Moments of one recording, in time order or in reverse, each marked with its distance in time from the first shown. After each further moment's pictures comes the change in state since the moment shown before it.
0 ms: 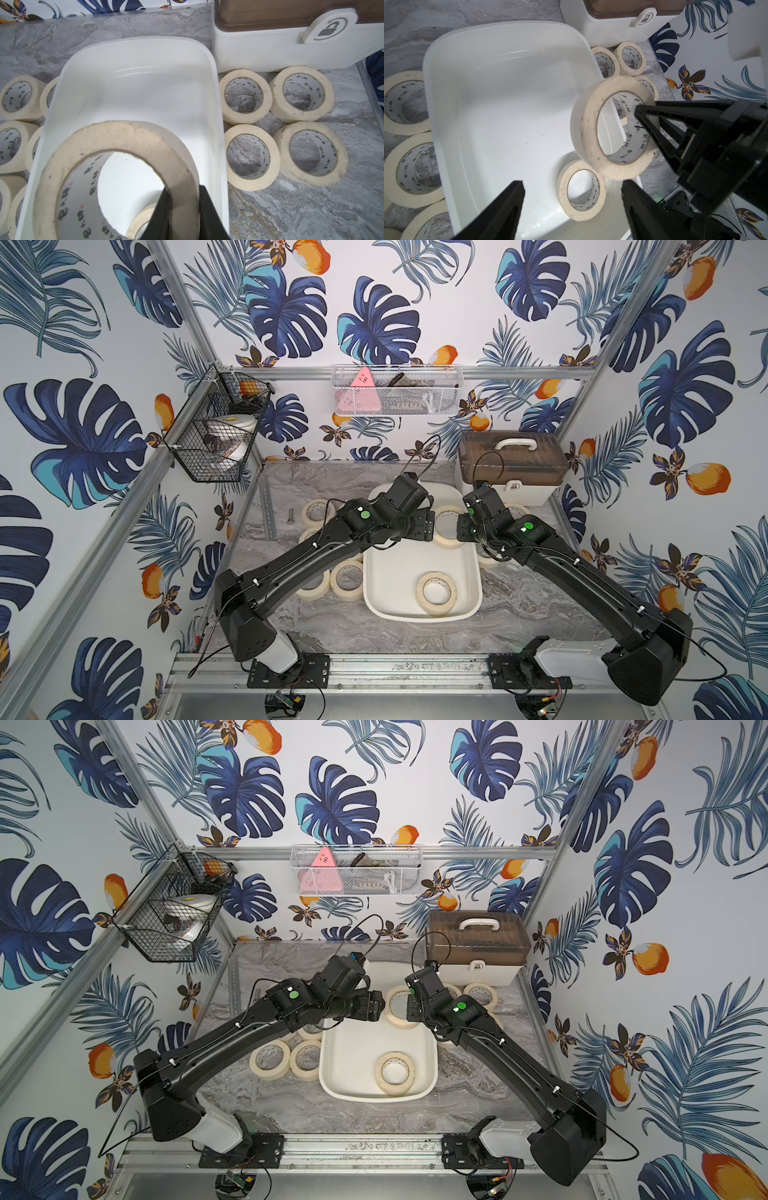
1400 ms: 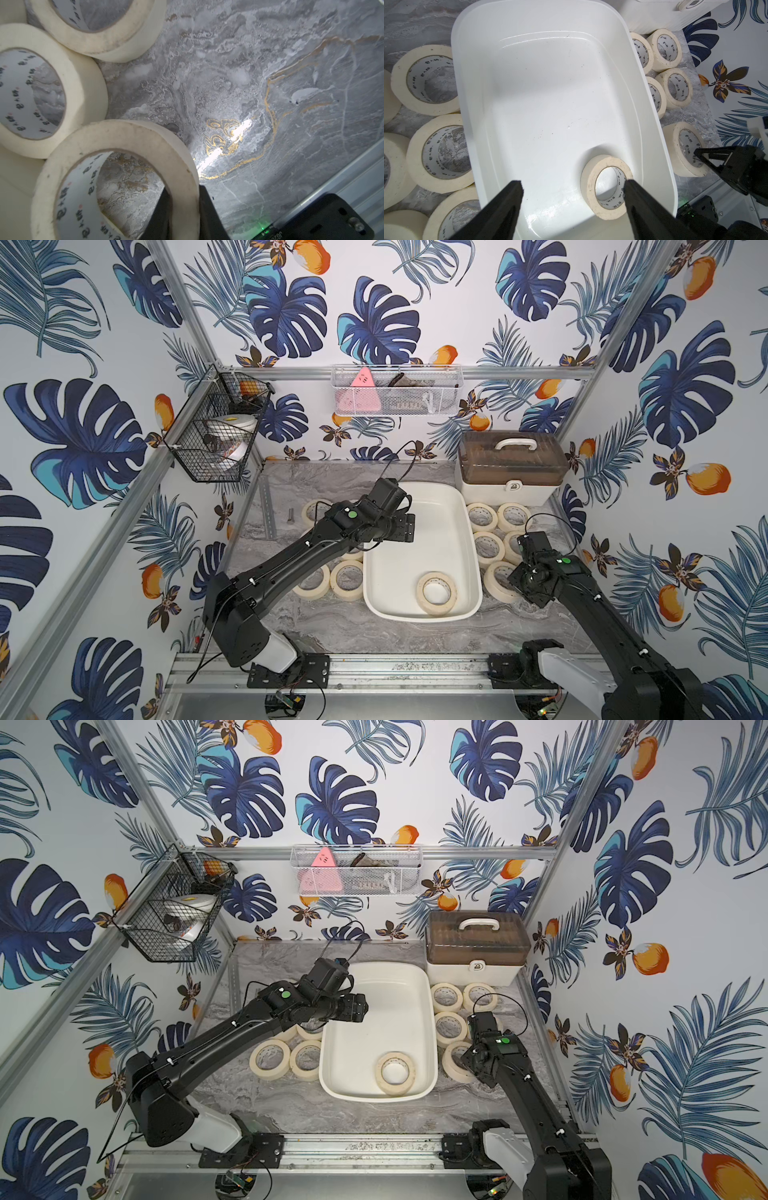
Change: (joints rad) left arm 0.120 -0.040 -0.167 0.034 0.065 0.034; right arm -0.502 -0.248 -0.512 -0.206 -0.164 0.389
